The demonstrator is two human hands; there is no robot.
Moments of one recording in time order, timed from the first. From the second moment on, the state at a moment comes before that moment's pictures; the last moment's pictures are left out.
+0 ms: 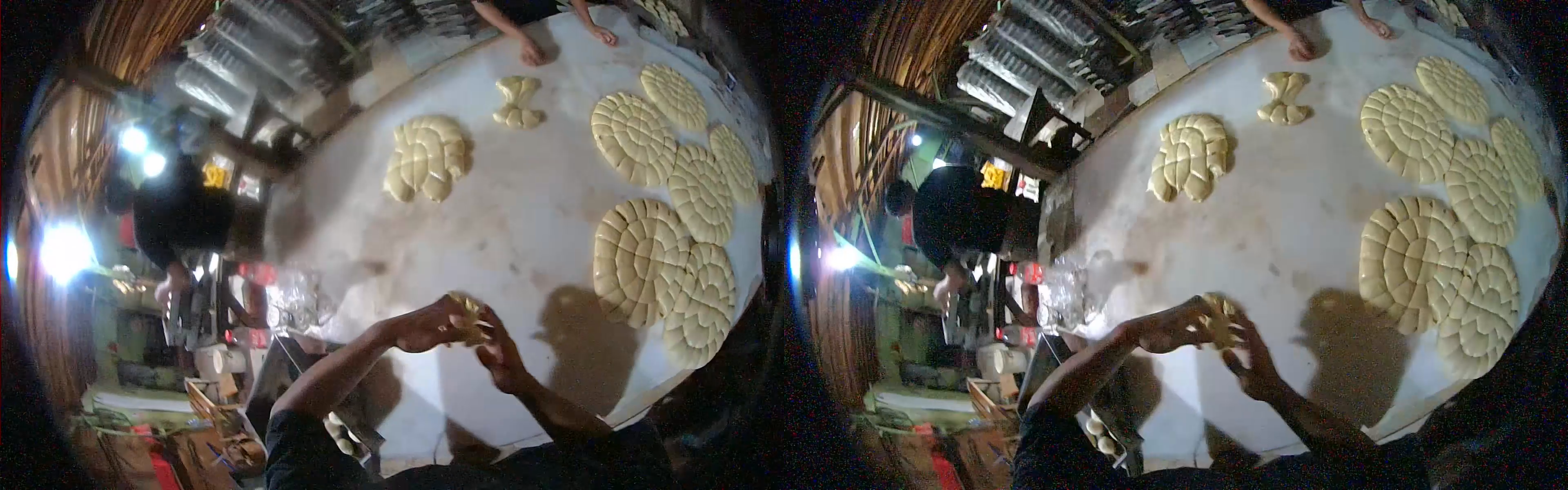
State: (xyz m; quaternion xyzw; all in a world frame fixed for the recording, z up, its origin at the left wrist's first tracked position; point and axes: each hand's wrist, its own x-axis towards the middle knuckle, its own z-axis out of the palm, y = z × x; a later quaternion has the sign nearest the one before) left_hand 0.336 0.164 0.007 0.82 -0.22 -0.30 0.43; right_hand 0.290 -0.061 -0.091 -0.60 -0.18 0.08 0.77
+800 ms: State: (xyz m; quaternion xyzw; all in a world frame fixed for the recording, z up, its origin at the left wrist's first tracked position) left_hand 0.606 0.397 -0.134 0.63 0.18 -0.05 0.75; right_hand 0.280 -0.184 -0.141 -0.86 -0.14 0.03 0.49
